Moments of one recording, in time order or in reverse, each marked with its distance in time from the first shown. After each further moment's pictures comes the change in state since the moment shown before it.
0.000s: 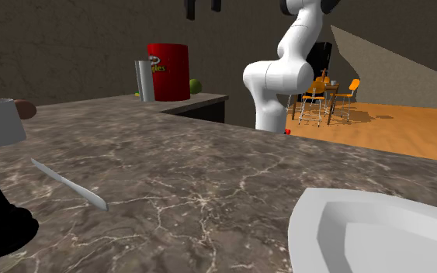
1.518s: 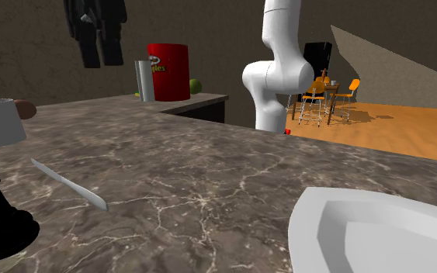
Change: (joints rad) arm 0.052 0.792 0.088 0.427 0.029 0.276 0.067
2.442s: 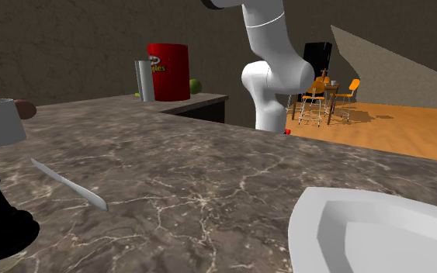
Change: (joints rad) arm 0.055 0.552 0.024 0.585 -0.035 -0.084 0.044
